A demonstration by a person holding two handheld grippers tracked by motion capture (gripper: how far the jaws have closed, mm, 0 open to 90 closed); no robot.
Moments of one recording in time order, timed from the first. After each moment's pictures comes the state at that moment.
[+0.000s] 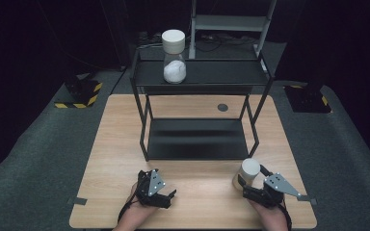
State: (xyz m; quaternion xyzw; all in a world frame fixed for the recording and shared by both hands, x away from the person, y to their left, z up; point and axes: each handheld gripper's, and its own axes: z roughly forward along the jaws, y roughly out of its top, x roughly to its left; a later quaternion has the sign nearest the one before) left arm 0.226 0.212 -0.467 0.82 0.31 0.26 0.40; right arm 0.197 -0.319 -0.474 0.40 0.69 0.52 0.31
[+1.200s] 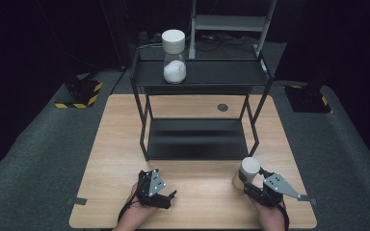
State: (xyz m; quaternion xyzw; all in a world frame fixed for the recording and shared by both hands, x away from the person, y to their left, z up) left arm 0.226 0.211 -0.466 0.83 0.30 0.26 0.39; right arm 0.196 -0.316 -0.474 0.39 0.68 0.54 0.32
